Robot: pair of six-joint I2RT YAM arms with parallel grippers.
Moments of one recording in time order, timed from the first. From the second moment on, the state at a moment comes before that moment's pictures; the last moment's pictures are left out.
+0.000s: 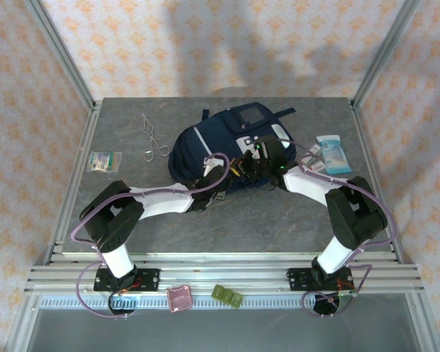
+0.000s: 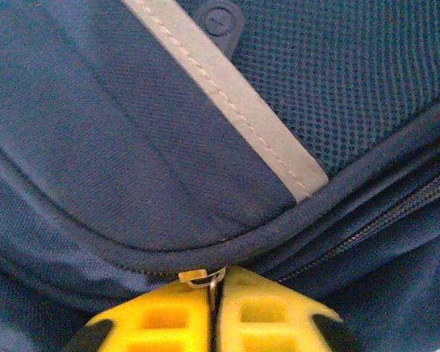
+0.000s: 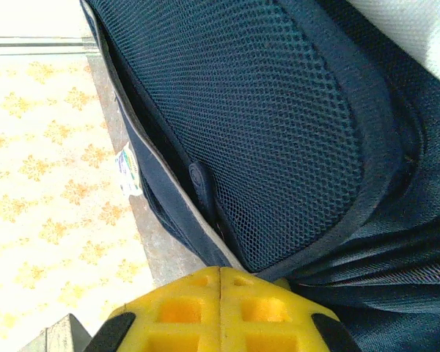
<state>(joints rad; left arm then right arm) -0.79 1.73 0.96 -0.15 -0.42 -0.54 0.49 1.64 0.94 0.04 -0.46 1.21</state>
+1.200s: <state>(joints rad) -0.77 1.59 0.89 -0.12 -0.31 -0.45 0.49 1.76 1.02 -0.03 -0.49 1.31</state>
